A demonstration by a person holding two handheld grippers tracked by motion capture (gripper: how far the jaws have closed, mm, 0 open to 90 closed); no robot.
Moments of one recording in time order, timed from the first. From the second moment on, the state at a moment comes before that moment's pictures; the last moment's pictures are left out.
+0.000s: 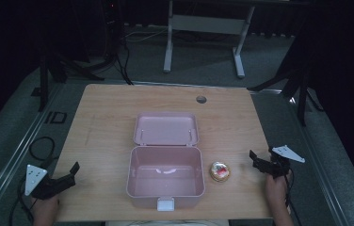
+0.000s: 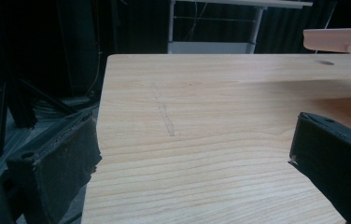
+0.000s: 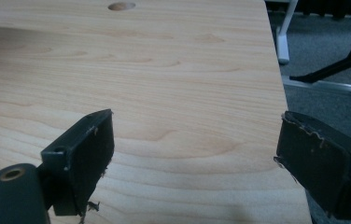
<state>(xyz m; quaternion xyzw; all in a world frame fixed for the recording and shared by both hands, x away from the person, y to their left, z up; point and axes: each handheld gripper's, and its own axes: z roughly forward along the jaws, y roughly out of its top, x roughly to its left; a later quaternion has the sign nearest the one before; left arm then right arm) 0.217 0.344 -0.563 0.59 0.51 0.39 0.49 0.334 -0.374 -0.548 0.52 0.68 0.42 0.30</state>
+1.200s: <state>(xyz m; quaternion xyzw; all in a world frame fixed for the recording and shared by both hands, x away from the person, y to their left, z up) 0.217 0.344 -0.563 0.59 0.51 0.38 0.50 0.357 -0.355 -0.487 0.42 0.90 0.12 0.08</state>
